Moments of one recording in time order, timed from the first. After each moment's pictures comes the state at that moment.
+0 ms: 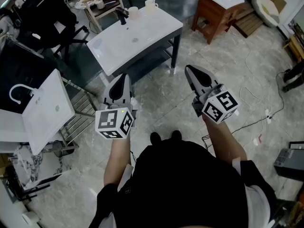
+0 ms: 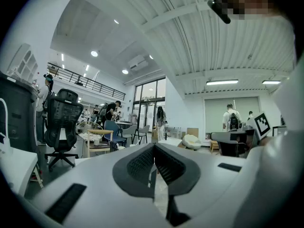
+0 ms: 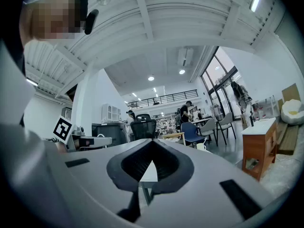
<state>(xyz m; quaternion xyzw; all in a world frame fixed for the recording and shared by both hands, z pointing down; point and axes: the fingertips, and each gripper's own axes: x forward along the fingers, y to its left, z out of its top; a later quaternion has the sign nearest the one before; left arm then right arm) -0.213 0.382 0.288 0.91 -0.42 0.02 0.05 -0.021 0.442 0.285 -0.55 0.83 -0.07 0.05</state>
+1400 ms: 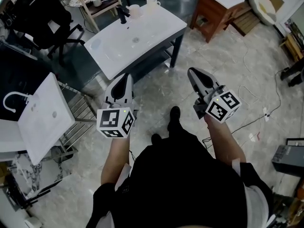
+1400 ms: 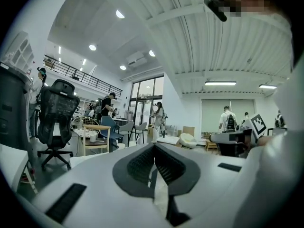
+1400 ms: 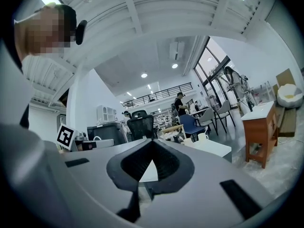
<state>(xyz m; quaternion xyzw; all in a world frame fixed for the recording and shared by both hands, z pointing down) -0.238 0.308 0.318 0.92 -0.39 0.02 0.06 -0.043 0.379 0.322 -0.54 0.83 -0.13 0.07</state>
